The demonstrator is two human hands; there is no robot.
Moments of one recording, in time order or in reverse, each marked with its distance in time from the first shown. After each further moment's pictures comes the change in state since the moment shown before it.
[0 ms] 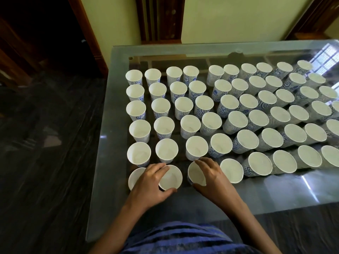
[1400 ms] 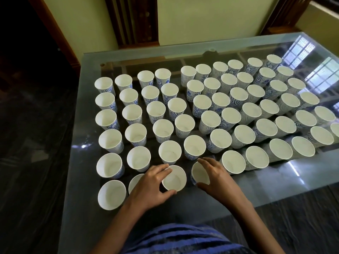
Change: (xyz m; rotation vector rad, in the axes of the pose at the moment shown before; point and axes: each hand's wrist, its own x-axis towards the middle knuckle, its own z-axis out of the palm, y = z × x) left_hand 0.043 0.056 0.029 -0.029 -0.134 0.119; right_hand -0.015 0.071 -0.039 0.004 0.003 0.084
